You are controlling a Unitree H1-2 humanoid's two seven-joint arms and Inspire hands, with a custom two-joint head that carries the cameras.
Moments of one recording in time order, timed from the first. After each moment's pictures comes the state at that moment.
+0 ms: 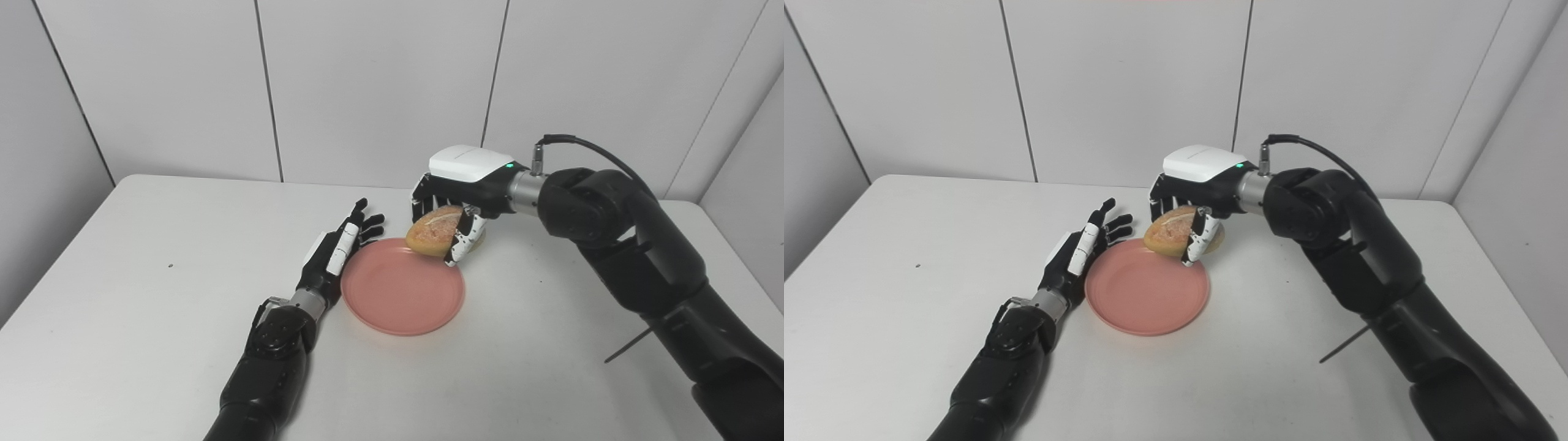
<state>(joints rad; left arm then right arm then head) -0.61 0.02 -0.05 0.81 -0.13 -0.21 -0.21 -0.92 -0.40 0.50 0.13 -0.62 -0.05 0.77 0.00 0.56</state>
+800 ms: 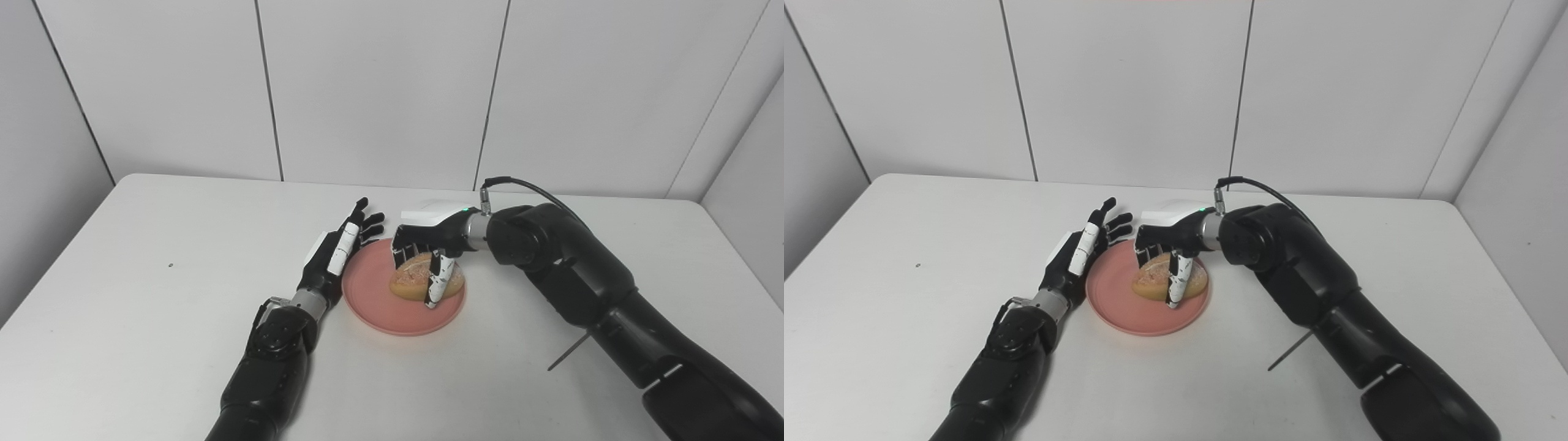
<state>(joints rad) -0.60 0.02 -0.06 0.79 -0.13 -0.21 -0.21 -0.93 -0.29 0.57 0.45 -0.67 -0.09 0.72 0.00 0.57</state>
